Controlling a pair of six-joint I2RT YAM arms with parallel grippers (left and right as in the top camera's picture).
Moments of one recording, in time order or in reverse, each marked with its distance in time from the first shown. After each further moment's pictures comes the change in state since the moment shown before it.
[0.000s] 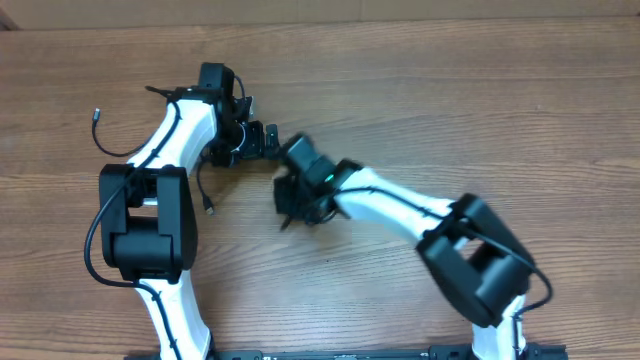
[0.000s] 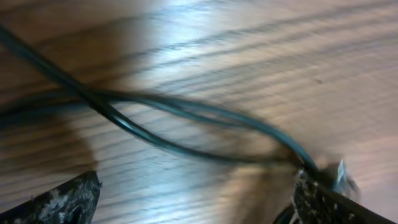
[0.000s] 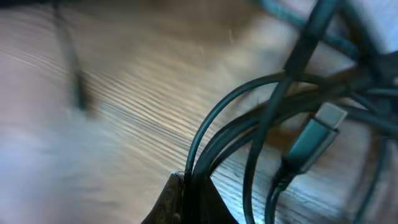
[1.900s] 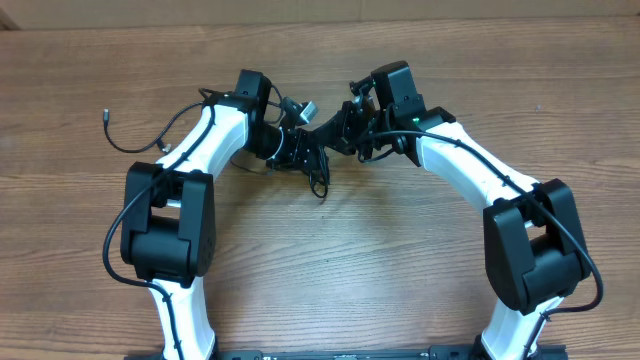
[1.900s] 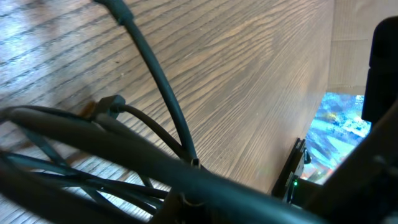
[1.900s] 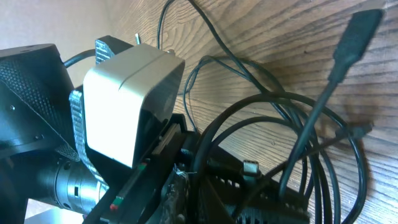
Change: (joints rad) left arm -0.149 0.000 -0.027 0.008 0.536 0.150; right arm -0.347 -0.066 0.023 0.075 -0.468 0.243
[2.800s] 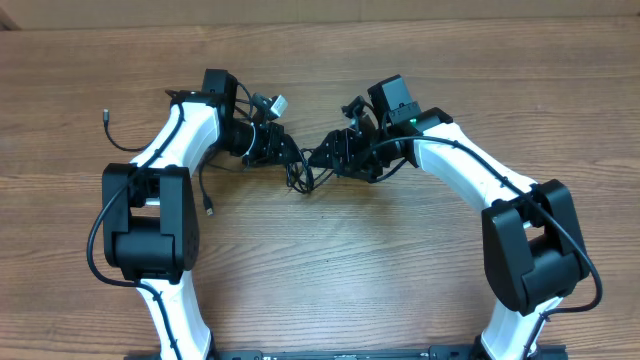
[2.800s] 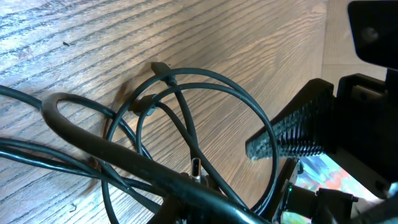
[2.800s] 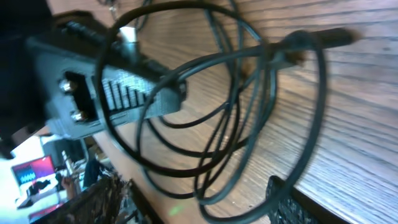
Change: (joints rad) left arm 0.126 0.000 0.000 -0.046 0.032 0.051; right arm 0.012 0.000 0.003 -0.283 -0.011 -0.419
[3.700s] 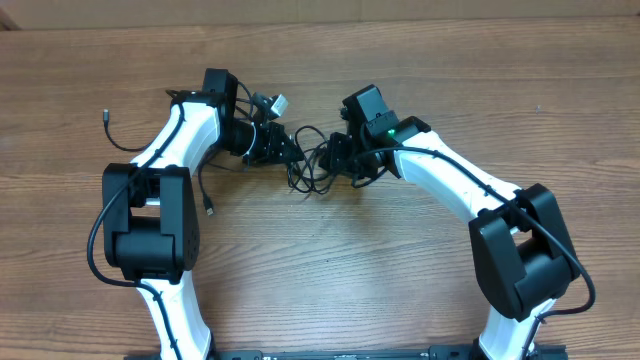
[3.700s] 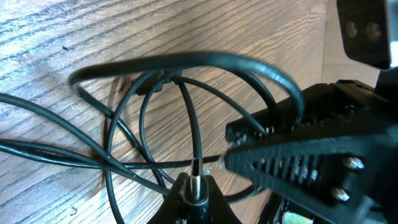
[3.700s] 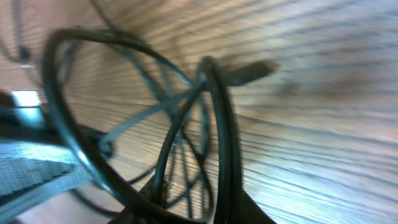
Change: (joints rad) left arm -0.002 0.000 0.000 0.010 0.000 0.000; right arm 0.095 0.000 0.000 0.013 0.430 0.184
